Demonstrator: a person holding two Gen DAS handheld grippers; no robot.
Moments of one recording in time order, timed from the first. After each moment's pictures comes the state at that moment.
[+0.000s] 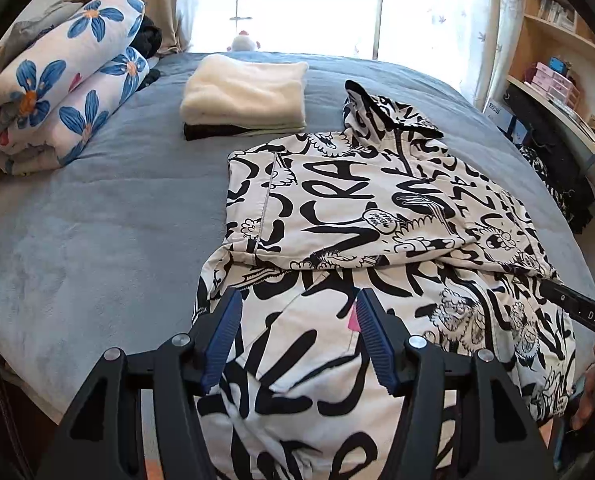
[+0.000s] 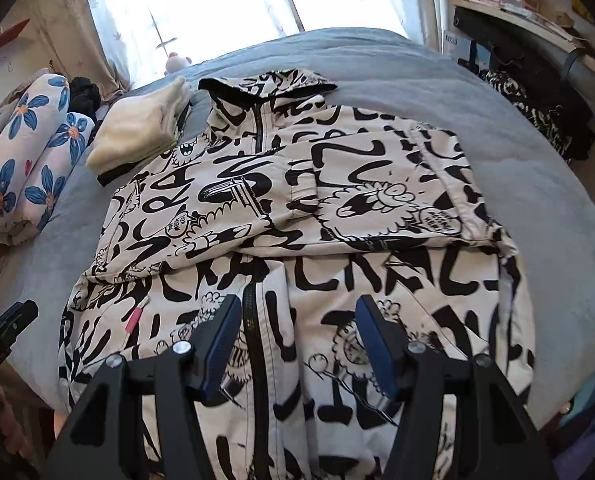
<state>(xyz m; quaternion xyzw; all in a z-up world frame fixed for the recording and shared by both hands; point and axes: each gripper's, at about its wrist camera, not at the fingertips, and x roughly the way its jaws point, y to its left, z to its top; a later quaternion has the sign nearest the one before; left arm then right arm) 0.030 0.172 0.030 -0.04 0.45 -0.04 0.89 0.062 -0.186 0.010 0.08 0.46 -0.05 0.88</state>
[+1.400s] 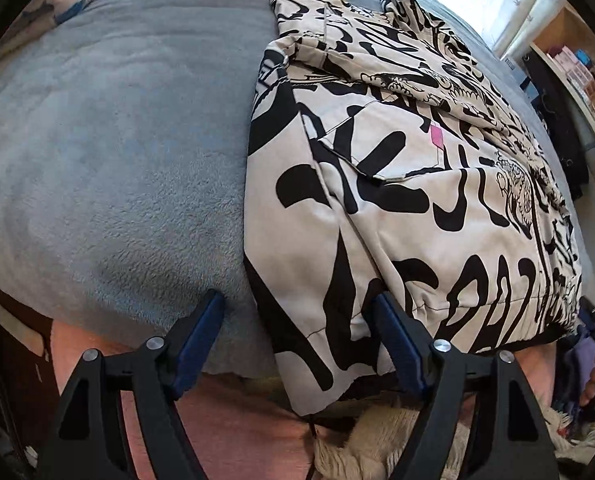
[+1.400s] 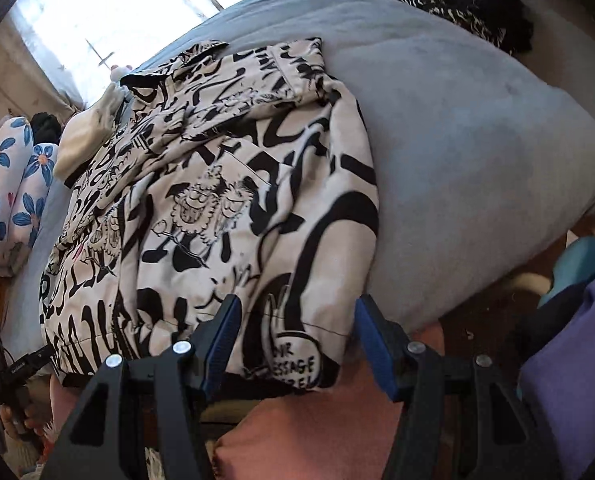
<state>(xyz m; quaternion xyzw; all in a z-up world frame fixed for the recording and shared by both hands) -0.047 0.252 -0.100 -0.12 0.60 -0.07 0.79 -0.087 -0.316 -0.053 0.20 0.51 -0.10 0.83</state>
